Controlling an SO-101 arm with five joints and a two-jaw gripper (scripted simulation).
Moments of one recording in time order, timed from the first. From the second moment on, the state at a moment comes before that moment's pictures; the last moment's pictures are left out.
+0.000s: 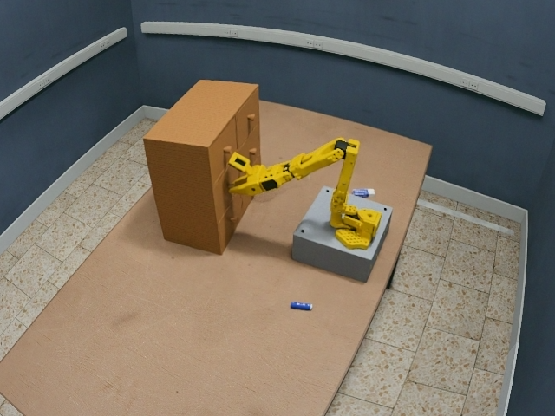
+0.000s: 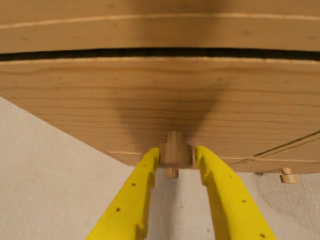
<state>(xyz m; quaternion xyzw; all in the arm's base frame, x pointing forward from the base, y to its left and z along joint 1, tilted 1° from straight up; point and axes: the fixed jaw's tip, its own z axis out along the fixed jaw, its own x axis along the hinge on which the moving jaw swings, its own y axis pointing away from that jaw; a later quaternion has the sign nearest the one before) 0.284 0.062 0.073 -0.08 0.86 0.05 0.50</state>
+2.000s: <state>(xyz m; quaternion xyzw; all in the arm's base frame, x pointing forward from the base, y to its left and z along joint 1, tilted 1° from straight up) 0.220 0.051 0.065 -0.10 0.89 0.04 0.45</state>
